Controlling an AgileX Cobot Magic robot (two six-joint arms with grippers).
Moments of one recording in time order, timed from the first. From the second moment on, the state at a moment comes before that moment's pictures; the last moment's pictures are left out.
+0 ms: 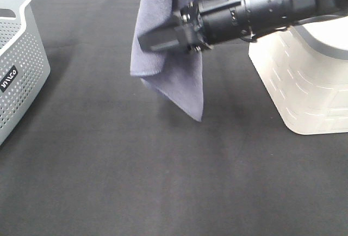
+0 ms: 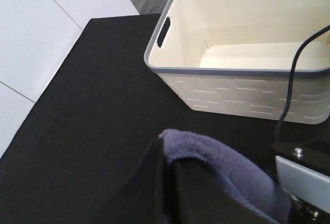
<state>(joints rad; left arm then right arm) -0.57 1.85 -2.23 -0.23 0.97 0.76 0.38 1.77 -1.13 1.39 0.85 -1.58</state>
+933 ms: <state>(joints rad) -0.57 1.86 -2.23 -0.20 1.02 0.76 0.38 1.54 -1.13 0.92 0.92 -1.22</state>
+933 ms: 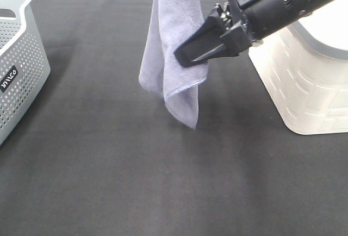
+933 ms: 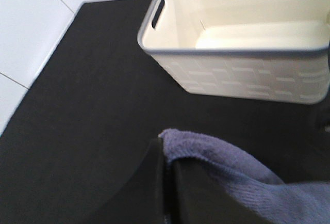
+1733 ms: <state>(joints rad) -0.57 1.93 -2.23 0.11 1.22 0.19 0.38 1.51 -1.34 0.24 0.91 -0.73</state>
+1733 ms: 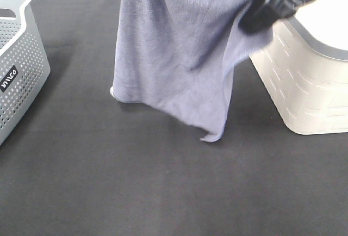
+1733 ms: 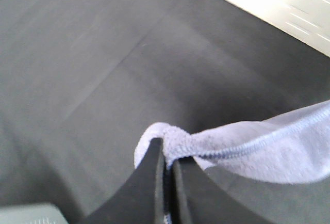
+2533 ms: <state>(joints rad) -0.55 2.03 -2.23 0.49 1.08 -0.16 0.38 1.73 -1.70 0.20 0.87 -0.84</state>
